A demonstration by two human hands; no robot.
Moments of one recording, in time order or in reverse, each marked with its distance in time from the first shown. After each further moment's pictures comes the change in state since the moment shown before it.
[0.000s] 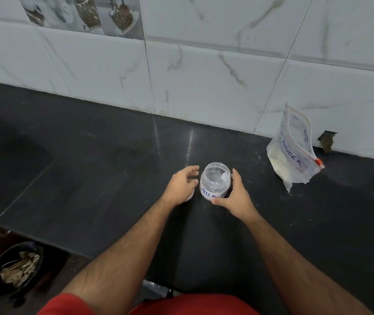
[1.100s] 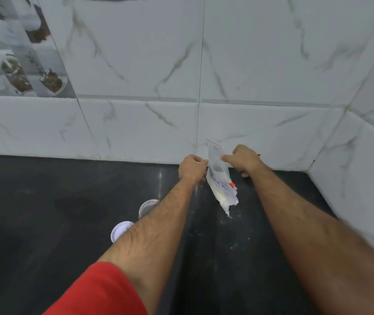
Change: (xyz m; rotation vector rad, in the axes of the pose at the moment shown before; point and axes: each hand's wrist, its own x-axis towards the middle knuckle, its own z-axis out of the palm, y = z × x) left_hand 0.064 0.218 0.139 -0.115 0.134 0.015; right_hand 0.050 -0.058 -0.256 -0.352 0.274 0.128
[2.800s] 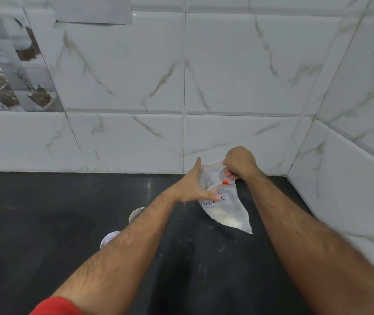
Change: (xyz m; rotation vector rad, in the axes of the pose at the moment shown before) left_hand -0.048 0.009 -0.021 0.233 -0.647 0.276; right_hand -0.032 0.005 -0.029 0.303 0.108 0.029
